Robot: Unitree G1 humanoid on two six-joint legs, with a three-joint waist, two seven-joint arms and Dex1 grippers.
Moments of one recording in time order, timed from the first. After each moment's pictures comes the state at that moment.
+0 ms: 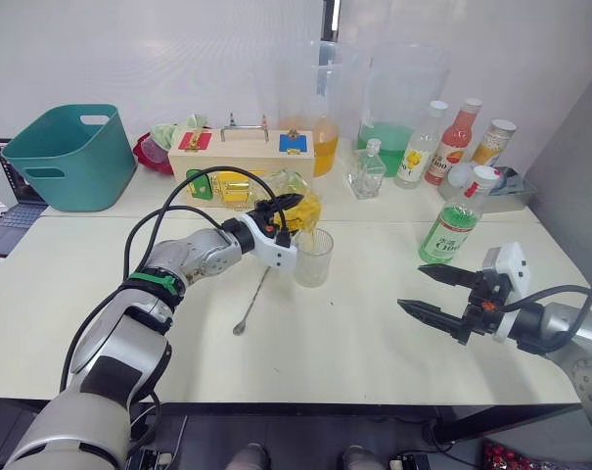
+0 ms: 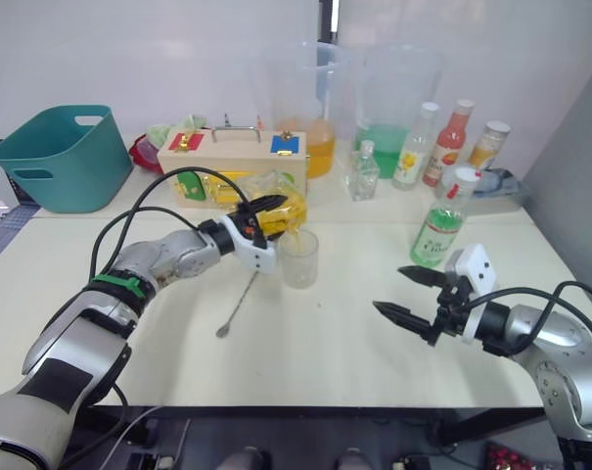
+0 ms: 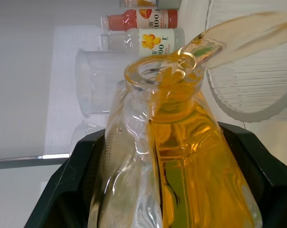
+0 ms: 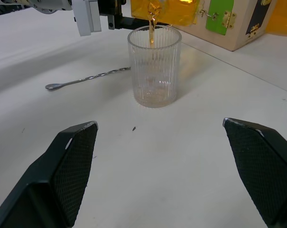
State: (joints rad) left arm -1.13 0.51 -0.52 0.96 0.88 -0.76 0.14; right arm -0.13 -0.81 -0.28 -0.34 0.67 0.54 0.91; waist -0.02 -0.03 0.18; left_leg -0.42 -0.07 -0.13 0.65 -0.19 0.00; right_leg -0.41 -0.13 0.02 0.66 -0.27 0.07
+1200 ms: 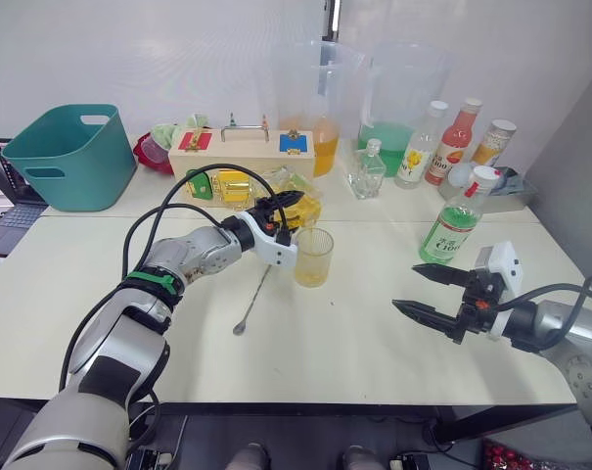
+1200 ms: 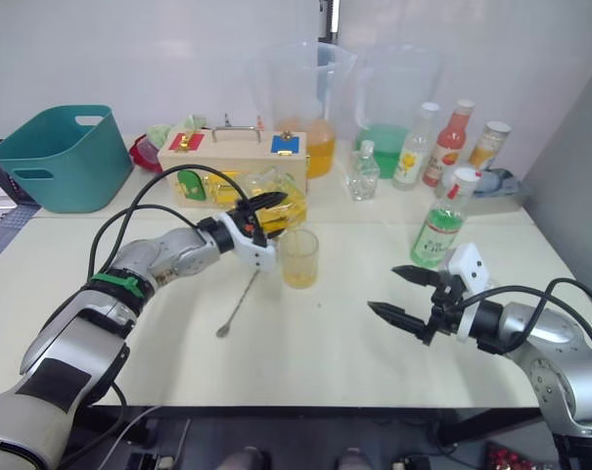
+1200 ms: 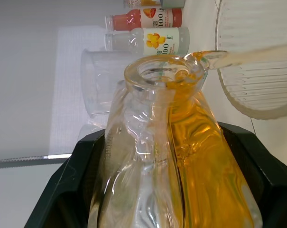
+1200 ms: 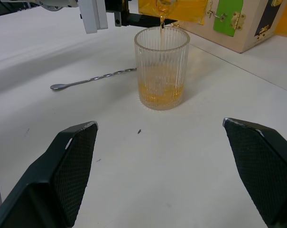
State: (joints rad) left arm -1.13 0.52 -0.52 0.93 0.88 -0.74 0.14; right arm -0.15 -0.81 -0.25 -0.34 0.67 0.54 0.91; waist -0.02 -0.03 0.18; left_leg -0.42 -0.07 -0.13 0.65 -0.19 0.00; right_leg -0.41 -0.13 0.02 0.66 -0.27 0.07
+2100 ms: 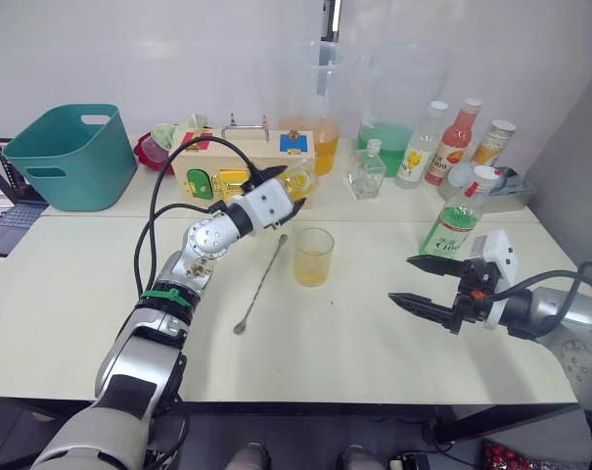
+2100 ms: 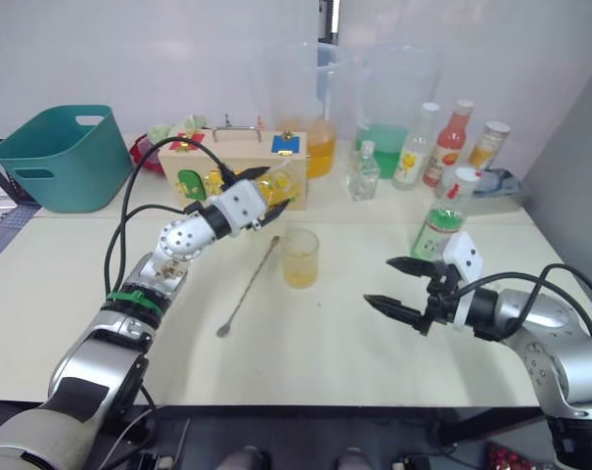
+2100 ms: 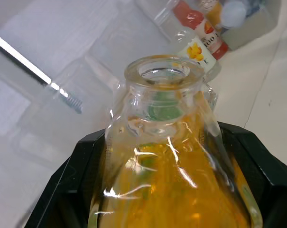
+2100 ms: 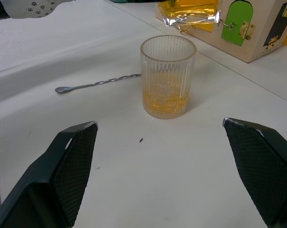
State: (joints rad) left arm -0.99 0.37 -0.13 0.67 0.07 -0.29 -0.45; right arm -0.26 -0.82 -0.21 -0.29 0.65 0.57 0.96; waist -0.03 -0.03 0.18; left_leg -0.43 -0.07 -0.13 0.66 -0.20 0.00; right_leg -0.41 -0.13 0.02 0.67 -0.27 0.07
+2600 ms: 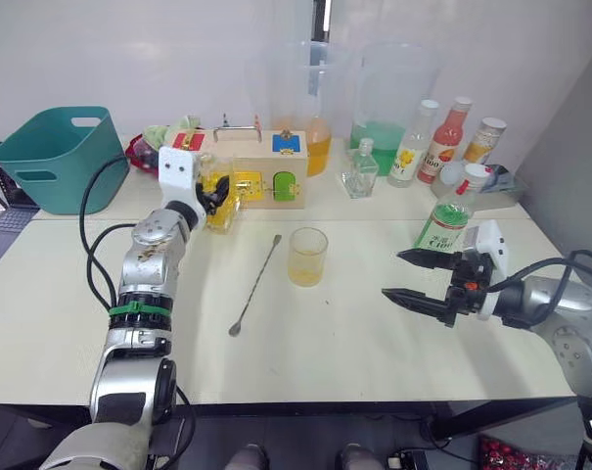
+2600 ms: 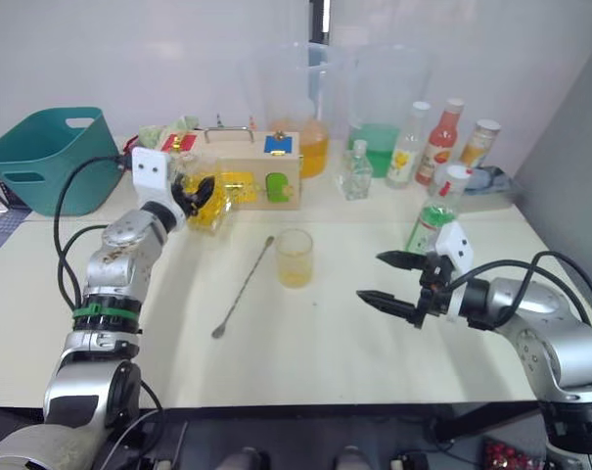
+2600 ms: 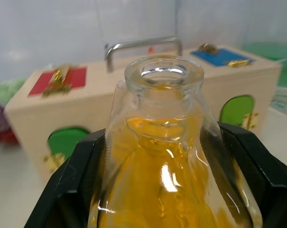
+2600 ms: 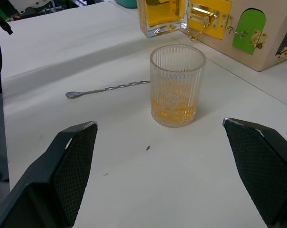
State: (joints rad) left arm -0.88 0.38 0.20 0.46 -0.18 0.33 -0.26; right arm -0.34 -0.81 -0.16 -0.25 0.65 0.57 1.01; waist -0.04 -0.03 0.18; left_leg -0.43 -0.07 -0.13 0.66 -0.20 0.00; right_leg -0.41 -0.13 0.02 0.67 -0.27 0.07
